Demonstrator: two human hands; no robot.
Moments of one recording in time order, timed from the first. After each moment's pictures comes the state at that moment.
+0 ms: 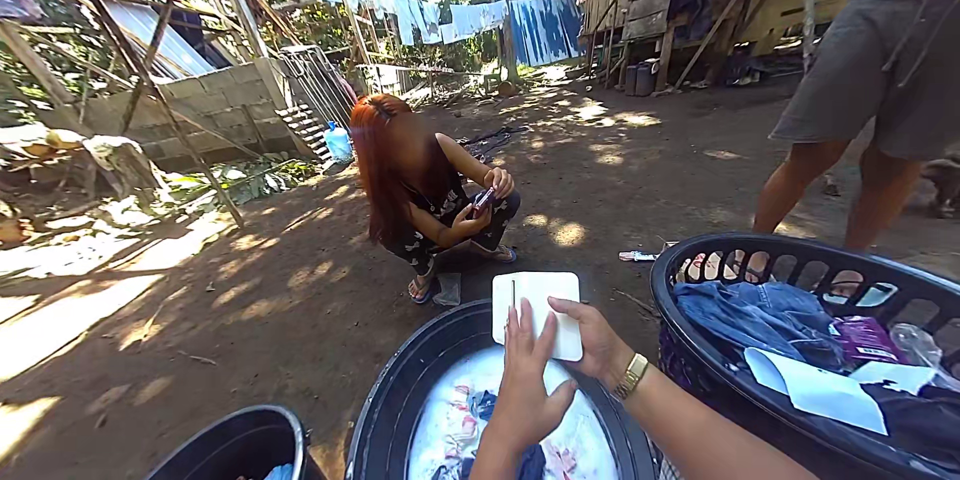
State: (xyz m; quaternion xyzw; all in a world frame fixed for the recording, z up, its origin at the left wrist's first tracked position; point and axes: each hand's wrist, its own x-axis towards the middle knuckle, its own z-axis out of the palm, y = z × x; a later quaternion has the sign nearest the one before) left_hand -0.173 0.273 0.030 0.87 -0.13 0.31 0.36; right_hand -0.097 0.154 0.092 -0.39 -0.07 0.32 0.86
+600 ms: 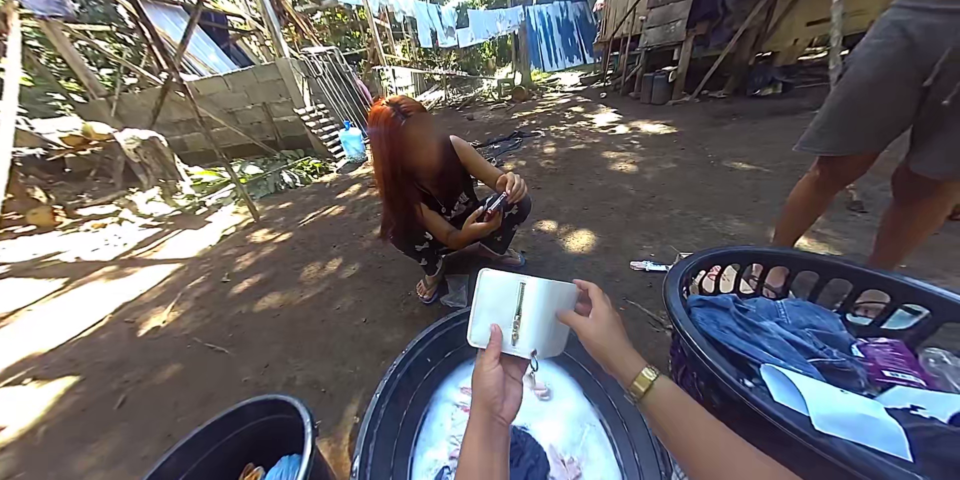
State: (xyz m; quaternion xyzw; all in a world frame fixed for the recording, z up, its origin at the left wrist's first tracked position) left_hand -0.171 0.284 0.056 0.31 0.13 0.20 0.92; right_hand -0.068 0.151 0.075 -0.74 -0.16 0.03 0.65
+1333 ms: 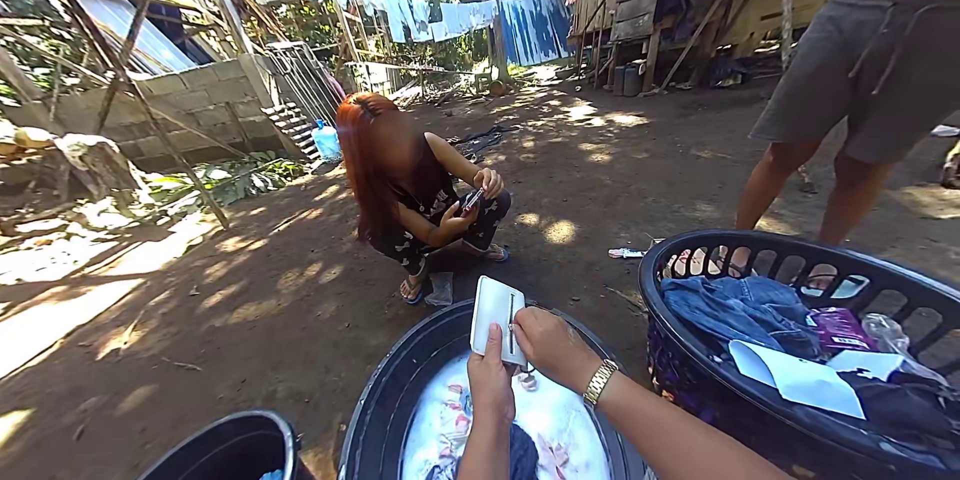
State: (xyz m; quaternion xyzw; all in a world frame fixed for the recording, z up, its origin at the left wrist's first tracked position) left_hand -0.166 0.261 0.055 0.43 0.23 0.27 0.83; right_hand -0.094 0.170 0.058 -0.84 -0.43 -0.13 0.31
